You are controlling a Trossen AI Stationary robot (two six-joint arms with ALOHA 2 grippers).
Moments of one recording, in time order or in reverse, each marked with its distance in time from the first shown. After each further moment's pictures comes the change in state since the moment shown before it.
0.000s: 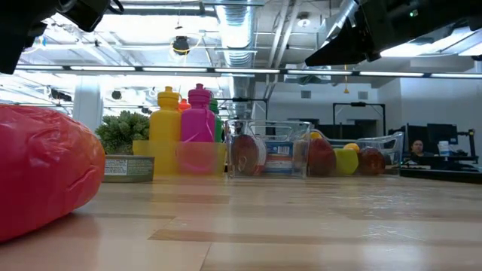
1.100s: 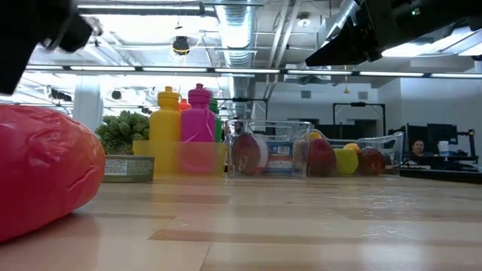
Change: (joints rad) left arm -0.035 0.000 -0.092 -0.004 -0.026 -0.229; right arm 0.003 0.000 0.000 -0.005 -0.028 0.030
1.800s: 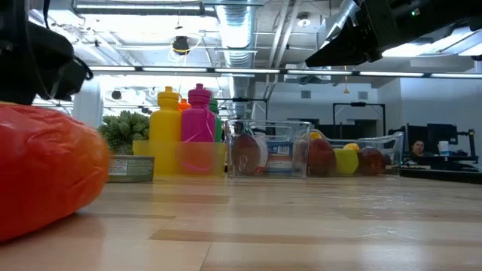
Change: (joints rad) left arm -0.011 0.000 -0.266 0.435 0.000 -0.078; right arm 0.000 0.000 0.000 -0.004 0.000 0.012
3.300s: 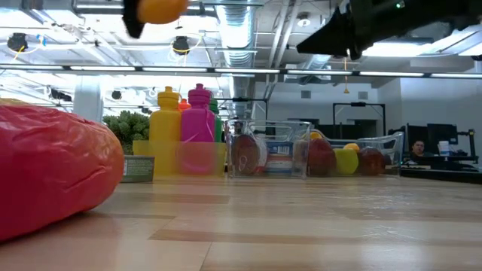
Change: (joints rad) left arm 0.172 -0.319 -0.137 1.020 -0.500 1.357; right arm -0.050 0.000 0.000 0.148 0.002 0.003
